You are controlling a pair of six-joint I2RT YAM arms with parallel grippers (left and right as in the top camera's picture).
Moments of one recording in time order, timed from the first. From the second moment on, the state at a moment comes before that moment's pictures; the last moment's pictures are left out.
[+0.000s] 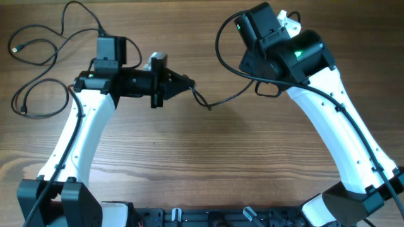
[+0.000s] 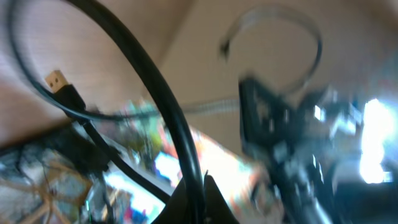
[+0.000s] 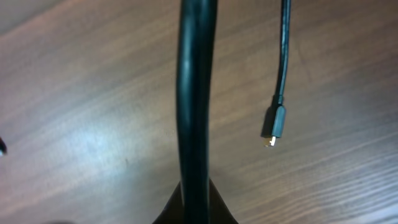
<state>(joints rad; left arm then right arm) -0.08 1.53 1.21 -0.69 1.30 -1.07 0.54 1.70 1.93 -1.38 0.33 0.89</state>
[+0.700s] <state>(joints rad) -0.05 1.53 1.21 -0.86 0.81 -0.80 0.53 1.70 1.98 -1.30 0.04 0.84</state>
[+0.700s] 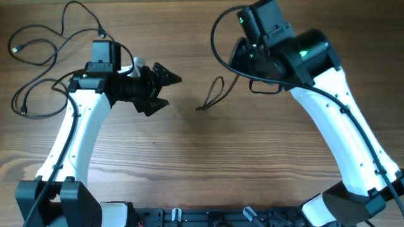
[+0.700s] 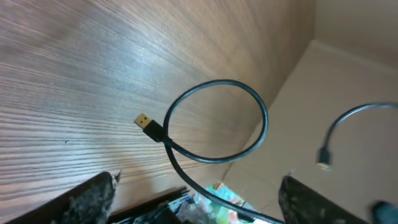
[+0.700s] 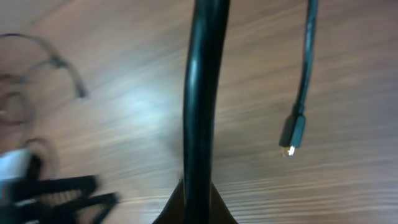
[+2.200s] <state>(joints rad) -0.12 1.53 1.21 -1.01 0.12 -0.70 0.48 1.63 1.99 -1.20 -0.40 0.81</state>
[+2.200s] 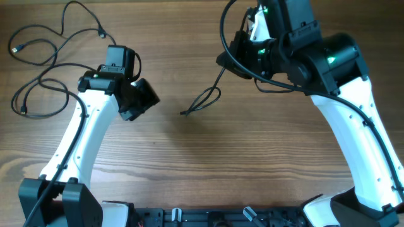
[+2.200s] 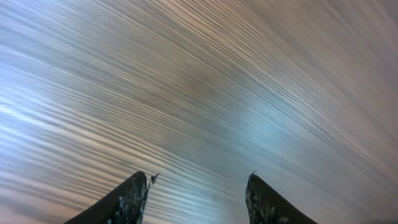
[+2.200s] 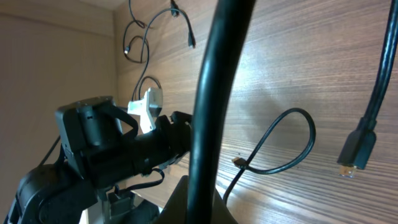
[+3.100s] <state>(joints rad) -0.25 1.53 1.21 -0.94 0.66 -0.69 0.46 1.60 1.99 -1.12 -0.54 0.78</state>
